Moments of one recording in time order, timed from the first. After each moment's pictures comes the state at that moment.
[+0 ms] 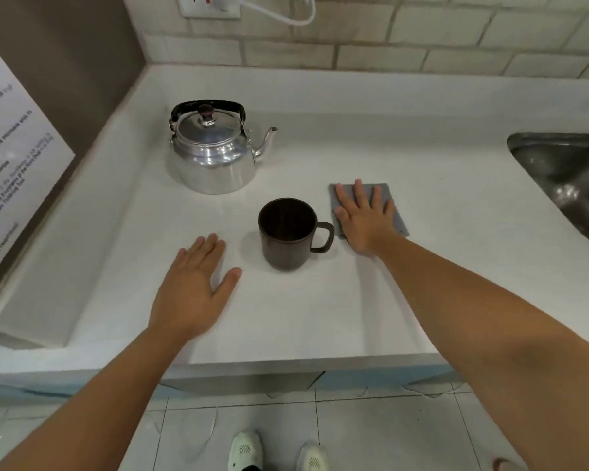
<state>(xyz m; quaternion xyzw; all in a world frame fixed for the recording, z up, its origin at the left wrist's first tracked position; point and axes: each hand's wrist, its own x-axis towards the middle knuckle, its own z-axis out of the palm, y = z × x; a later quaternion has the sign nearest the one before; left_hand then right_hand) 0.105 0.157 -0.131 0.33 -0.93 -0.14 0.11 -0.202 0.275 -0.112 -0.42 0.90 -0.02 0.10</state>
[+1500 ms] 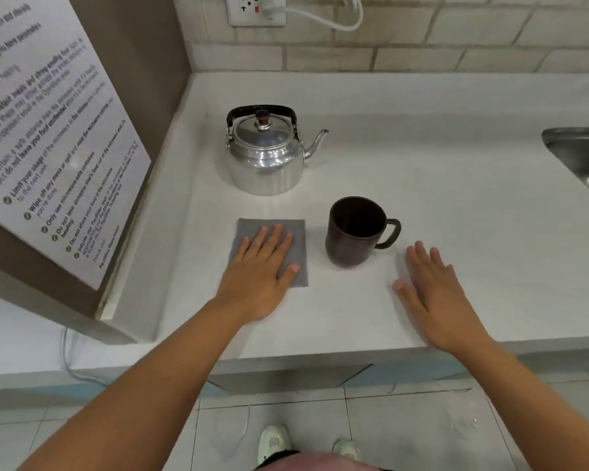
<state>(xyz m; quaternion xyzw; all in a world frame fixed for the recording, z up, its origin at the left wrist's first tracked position) 0.107 0.123 -0.127 0.24 -0.96 -0.13 0.01 -0.065 0.373 -0.094 -0.41 0.89 -0.17 0.11</state>
